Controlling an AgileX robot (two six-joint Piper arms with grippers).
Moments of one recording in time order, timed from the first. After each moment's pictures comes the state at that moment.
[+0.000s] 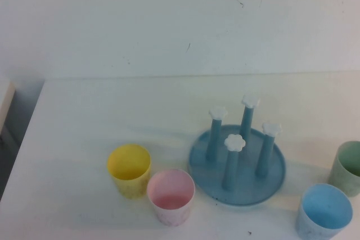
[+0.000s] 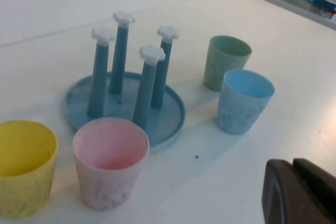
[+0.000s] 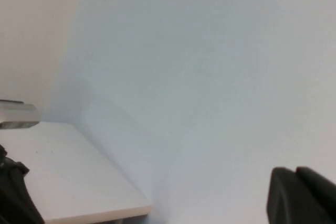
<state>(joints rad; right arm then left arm) -0.09 0.38 -0.74 1.51 1.03 -1.51 -0.88 0.29 -0.33 -0.14 0.38 -0.13</state>
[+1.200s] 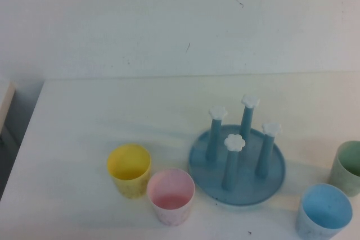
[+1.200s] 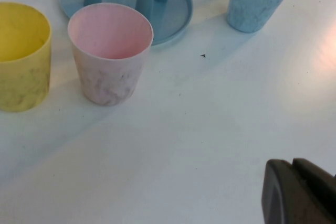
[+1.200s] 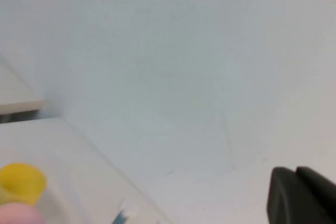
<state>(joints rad) -0.09 0.24 -0.65 1.07 0.80 -1.34 -0.88 0.29 -0.32 -0.14 0.63 -0.13</state>
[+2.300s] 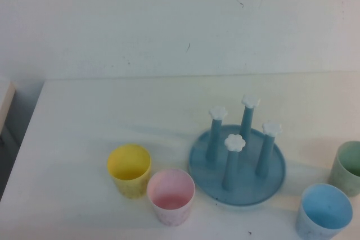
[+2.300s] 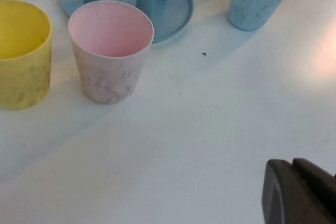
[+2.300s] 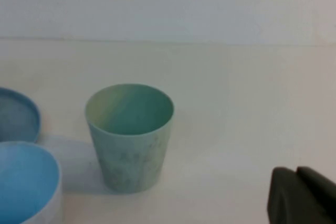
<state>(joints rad) -0.07 -0.01 0.03 -0.05 0.33 -0.01 -0.88 0.29 -0.32 -0.14 0.64 -0.13</state>
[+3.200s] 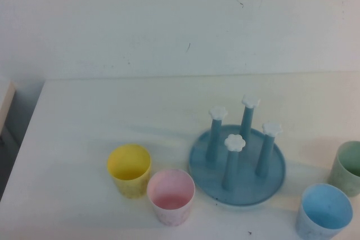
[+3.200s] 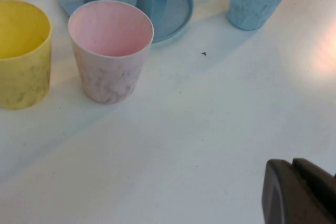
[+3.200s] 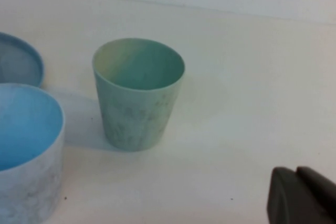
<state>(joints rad) -0.02 -0.01 0.03 -0.10 0.42 -0.05 -0.88 0.29 -0.32 -0.14 0.64 -0.13</state>
